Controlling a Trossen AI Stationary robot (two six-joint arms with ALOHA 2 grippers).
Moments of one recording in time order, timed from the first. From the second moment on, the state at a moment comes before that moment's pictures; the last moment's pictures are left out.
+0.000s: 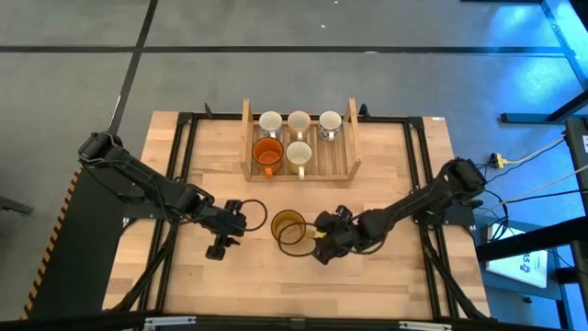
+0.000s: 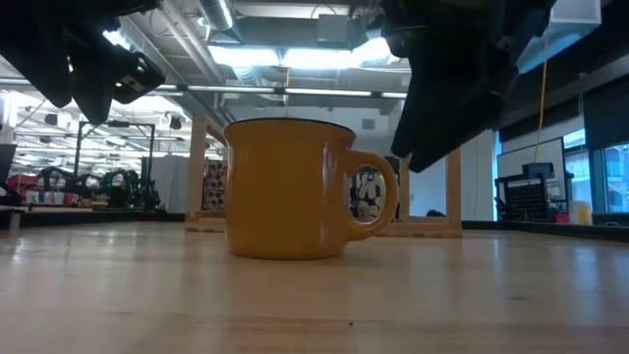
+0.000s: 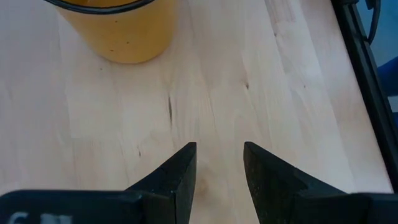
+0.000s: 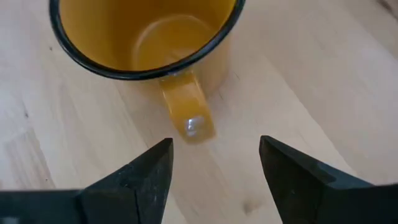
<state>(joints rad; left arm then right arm) -0.45 1.22 0.77 -0.52 -0.01 -0.29 0.44 1.77 1.16 -0.49 0.37 0.91</state>
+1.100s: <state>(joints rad) -0.45 1.22 0.77 -0.53 0.07 -0.31 0.46 1.89 1.10 -0.22 0.51 0.82</state>
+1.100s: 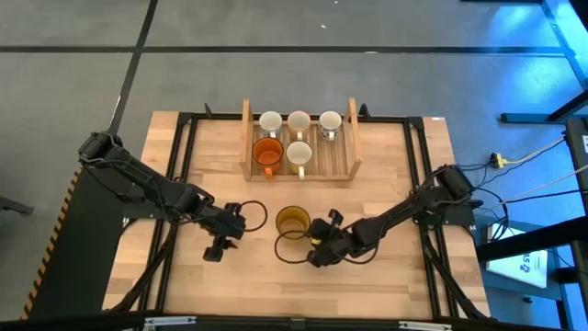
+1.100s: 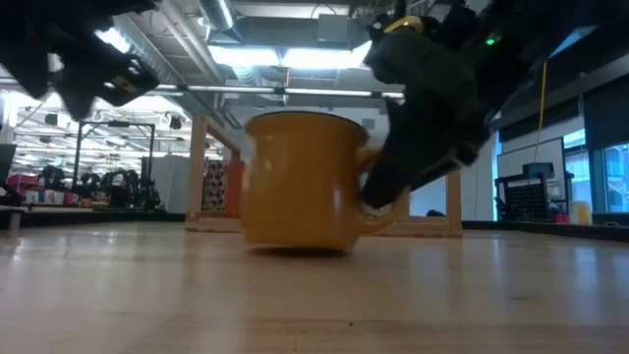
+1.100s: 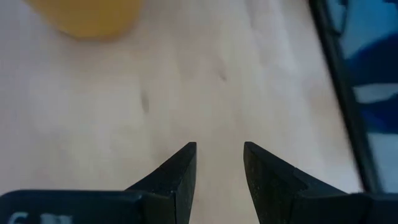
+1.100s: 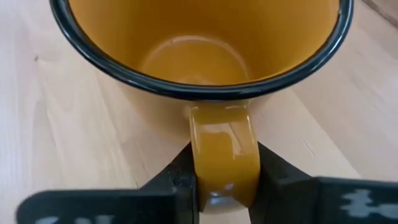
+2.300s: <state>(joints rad) -0.45 1.11 0.77 -0.64 0.06 -0.33 0.20 1.75 1.22 -0.93 0.75 1.56</state>
